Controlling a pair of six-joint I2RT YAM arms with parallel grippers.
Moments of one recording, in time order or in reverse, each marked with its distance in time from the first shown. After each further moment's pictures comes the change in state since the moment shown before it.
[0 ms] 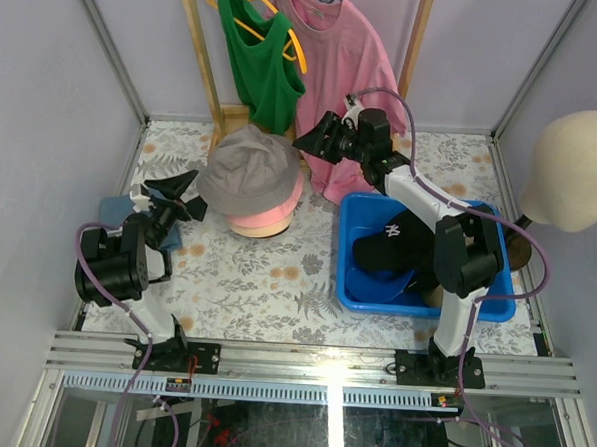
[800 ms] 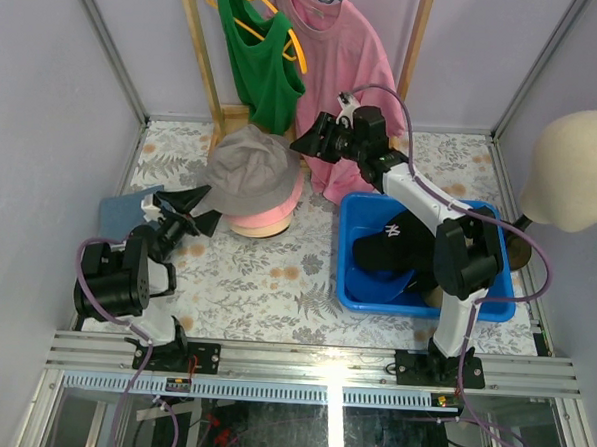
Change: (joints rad) left arm -0.067 -0.085 -0.109 0.003 0.068 -0.003; right arm 0.031 -0.007 0.056 -0.100 0.039 -0.109
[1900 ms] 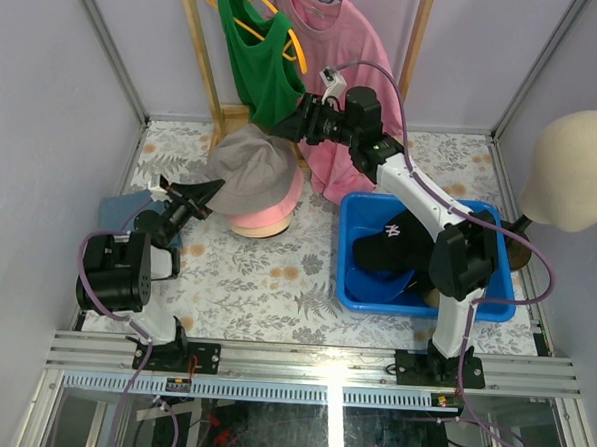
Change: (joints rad) left arm -0.061 0.011 0.130 0.000 -0.015 -0.011; right arm 0.061 0.012 0.183 -0.001 -0.095 -0.039
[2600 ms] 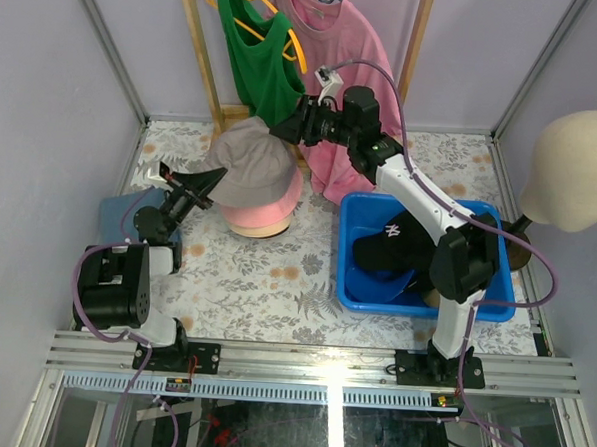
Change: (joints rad) left arm -0.055 -0.093 0.064 -0.003 -0.042 -0.065; right arm 0.019 -0.024 0.006 -0.020 0.005 -0.064
